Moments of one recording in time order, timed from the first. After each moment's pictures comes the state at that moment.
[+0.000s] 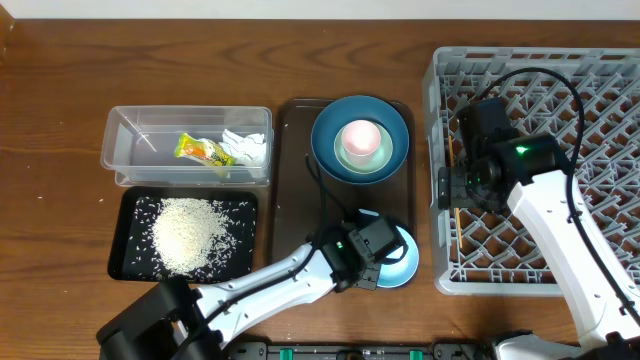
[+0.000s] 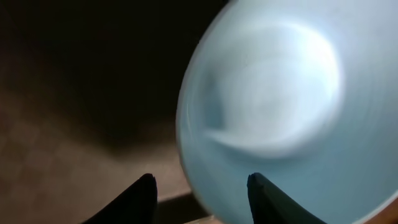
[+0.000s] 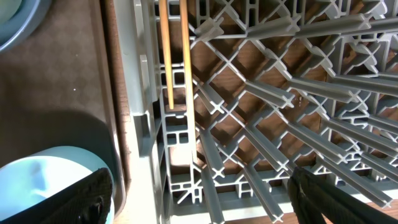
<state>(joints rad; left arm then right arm) -1.03 1.59 0.90 -0.60 -0.03 -0.78 0.26 1.45 1.23 -1.20 0.17 0.32</state>
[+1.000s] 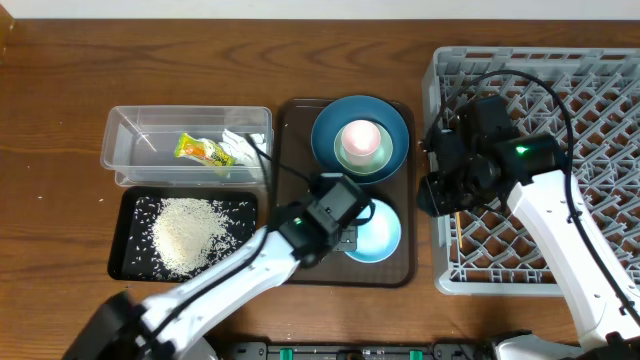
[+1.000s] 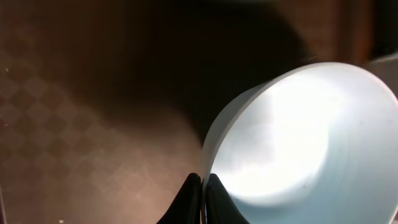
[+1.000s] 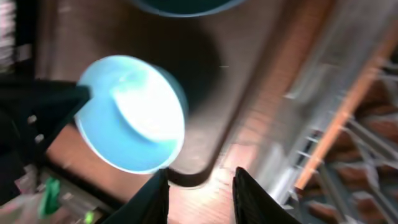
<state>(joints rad) -0.83 1.45 0.90 -0.60 -0.06 -0.80 0.26 1.45 1.23 -1.16 -0.34 -0.01</state>
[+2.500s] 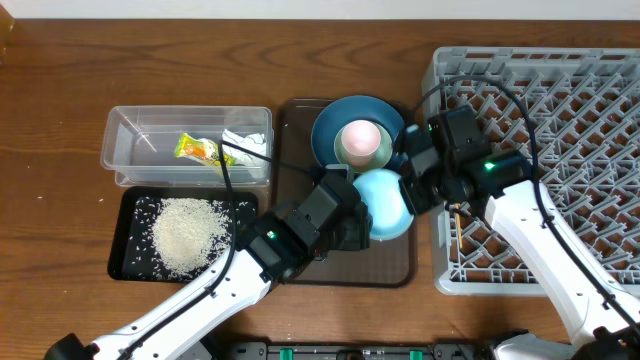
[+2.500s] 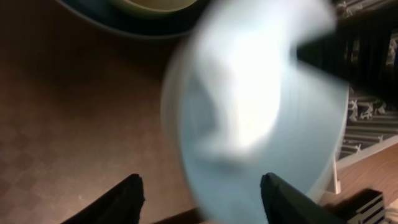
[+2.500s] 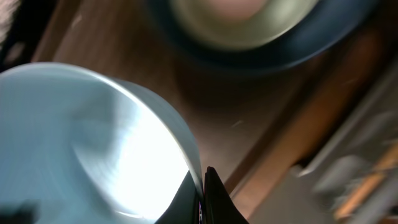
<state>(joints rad) -0.83 1.28 0.90 -0.53 0.07 -0.79 0.37 1.45 1.12 -0.83 -0.23 -0.06</state>
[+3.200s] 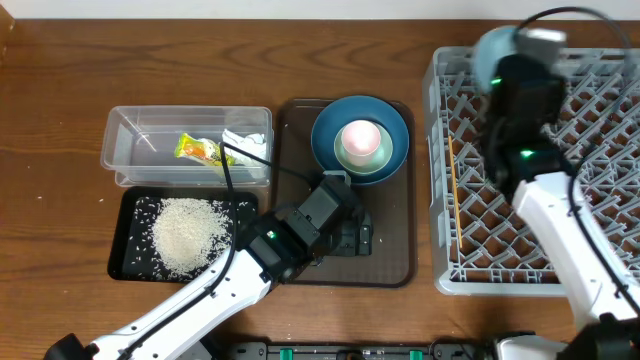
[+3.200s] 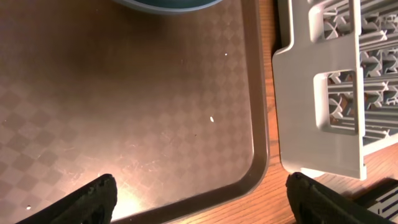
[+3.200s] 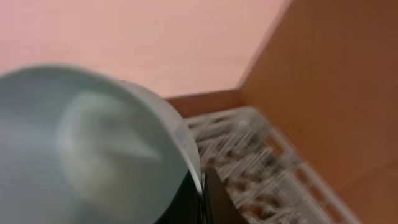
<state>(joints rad) -0.83 1.28 0.90 -0.61 0.07 -0.78 0.14 1.47 1.11 0.00 0.78 -0.05</state>
